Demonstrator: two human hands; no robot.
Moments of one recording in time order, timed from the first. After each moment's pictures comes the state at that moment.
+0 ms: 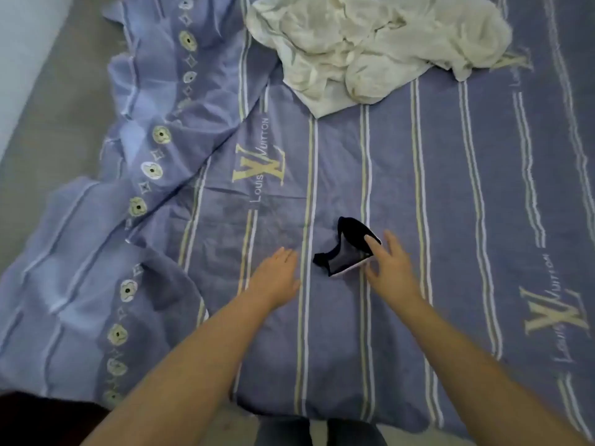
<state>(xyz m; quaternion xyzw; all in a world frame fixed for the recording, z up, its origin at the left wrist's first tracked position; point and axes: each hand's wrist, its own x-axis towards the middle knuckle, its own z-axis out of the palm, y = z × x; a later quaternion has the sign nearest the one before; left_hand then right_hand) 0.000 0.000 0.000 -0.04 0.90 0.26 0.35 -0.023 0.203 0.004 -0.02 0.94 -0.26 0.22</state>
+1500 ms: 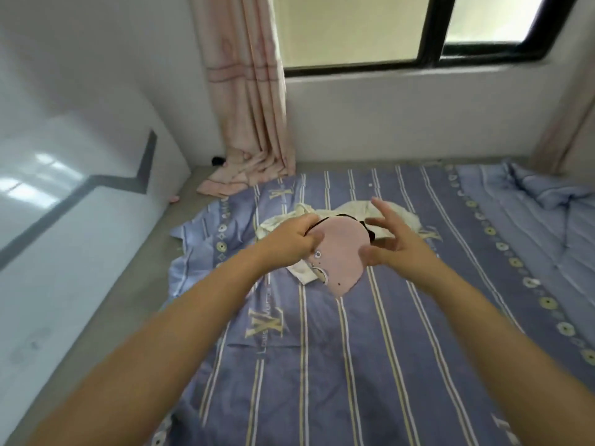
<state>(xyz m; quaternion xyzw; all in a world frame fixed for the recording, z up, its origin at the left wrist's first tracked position) -0.102 0.041 0.376 0.13 0.90 0.40 0.08 -0.103 0.231 0.345 -0.12 0.79 -0.60 0.05</state>
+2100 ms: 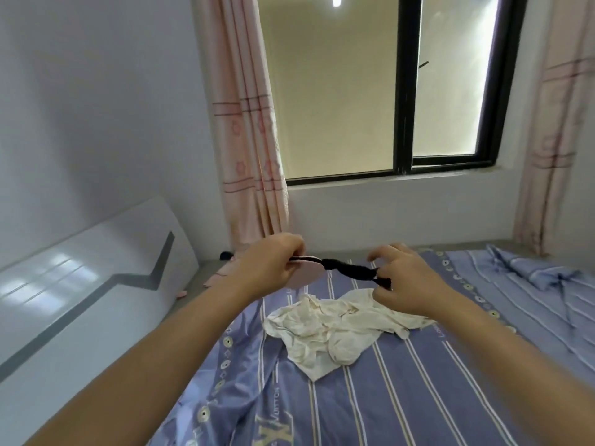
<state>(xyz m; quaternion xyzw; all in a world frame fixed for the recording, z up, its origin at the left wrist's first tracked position) -0.094 0.005 0.482 0.24 0.94 0.11 -0.22 -0.090 0.232 0.447 -0.24 0.95 -0.17 -0.14</state>
